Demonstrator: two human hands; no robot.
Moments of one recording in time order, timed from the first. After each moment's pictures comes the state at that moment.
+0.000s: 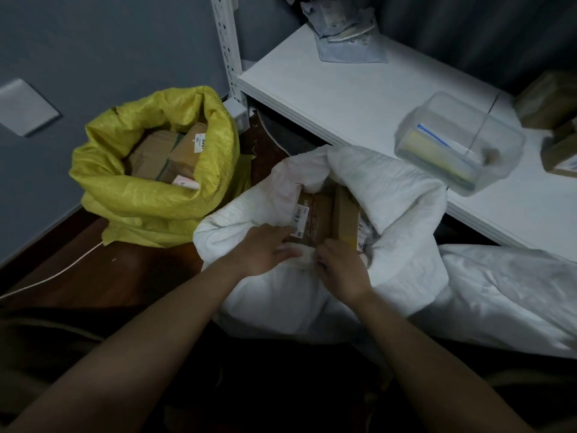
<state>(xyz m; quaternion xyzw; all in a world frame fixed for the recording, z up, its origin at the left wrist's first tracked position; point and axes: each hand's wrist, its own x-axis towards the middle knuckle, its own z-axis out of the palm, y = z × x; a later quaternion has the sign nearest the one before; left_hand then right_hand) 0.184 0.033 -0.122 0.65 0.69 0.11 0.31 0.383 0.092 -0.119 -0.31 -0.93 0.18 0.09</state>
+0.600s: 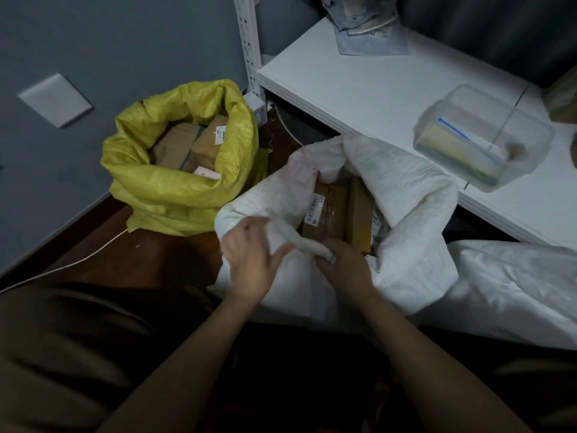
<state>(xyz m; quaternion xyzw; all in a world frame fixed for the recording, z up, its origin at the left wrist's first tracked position) 0.209 -0.035 -0.111 0.46 0.85 0.25 0.01 0.367 0.067 -0.121 -0.45 -0.81 0.35 0.10</state>
